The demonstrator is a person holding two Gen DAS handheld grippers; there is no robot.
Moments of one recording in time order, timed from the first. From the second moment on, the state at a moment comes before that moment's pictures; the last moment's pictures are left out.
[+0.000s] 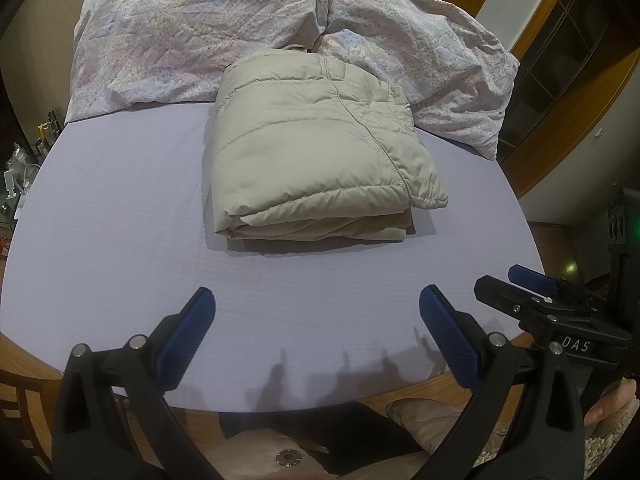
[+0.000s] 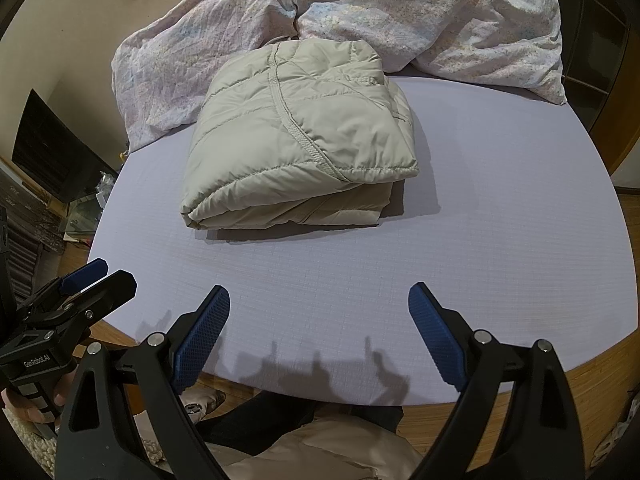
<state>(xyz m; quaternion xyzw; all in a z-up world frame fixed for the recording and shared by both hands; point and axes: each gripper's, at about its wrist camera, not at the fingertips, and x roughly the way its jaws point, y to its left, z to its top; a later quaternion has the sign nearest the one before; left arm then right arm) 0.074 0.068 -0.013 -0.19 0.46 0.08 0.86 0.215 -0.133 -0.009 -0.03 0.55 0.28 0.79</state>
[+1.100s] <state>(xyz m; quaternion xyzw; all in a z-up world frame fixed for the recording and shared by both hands) 0.074 0.068 -0.012 -0.19 0.46 0.08 0.86 0.214 -0.132 -0.009 -0.03 0.55 0.28 0.79</state>
